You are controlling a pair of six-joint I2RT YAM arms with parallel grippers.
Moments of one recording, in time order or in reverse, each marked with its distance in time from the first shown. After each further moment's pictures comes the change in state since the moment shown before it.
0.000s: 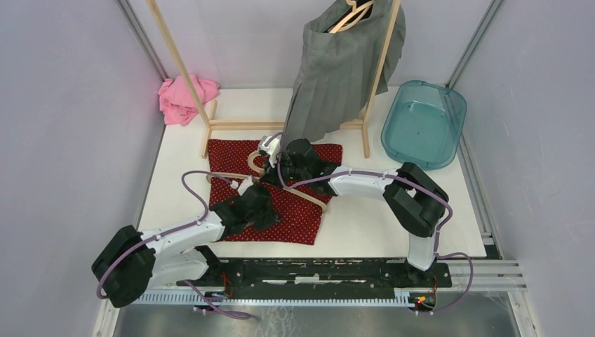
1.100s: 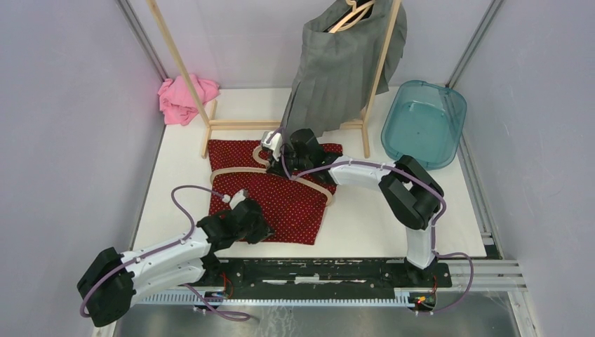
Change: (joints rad) left arm -0.054 -0.211 -0.137 -0.100 0.007 -0.077; right arm -0.093 0.059 0.071 -0.077 -0.061 -0.197
